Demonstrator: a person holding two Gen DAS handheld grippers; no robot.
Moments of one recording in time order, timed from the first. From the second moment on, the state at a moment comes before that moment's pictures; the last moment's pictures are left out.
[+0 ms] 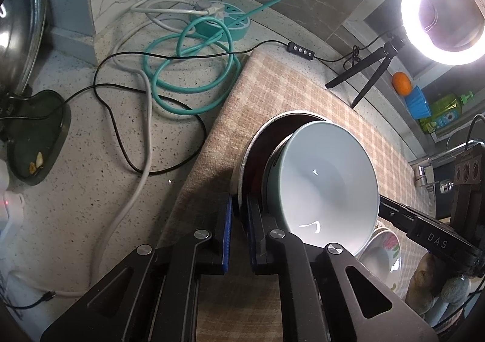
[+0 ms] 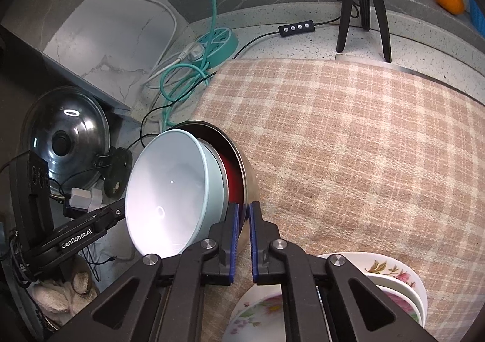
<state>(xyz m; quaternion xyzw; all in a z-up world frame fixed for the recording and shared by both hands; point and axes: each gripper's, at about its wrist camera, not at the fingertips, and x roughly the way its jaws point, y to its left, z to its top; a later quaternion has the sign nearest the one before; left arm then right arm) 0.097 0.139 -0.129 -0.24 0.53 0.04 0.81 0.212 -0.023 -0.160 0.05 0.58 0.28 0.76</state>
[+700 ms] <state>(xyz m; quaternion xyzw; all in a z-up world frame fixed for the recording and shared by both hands) 0.088 0.123 -0.097 -0.22 0.51 0.03 0.83 0.195 -0.040 -0.130 0.05 0.55 0.29 0.78</state>
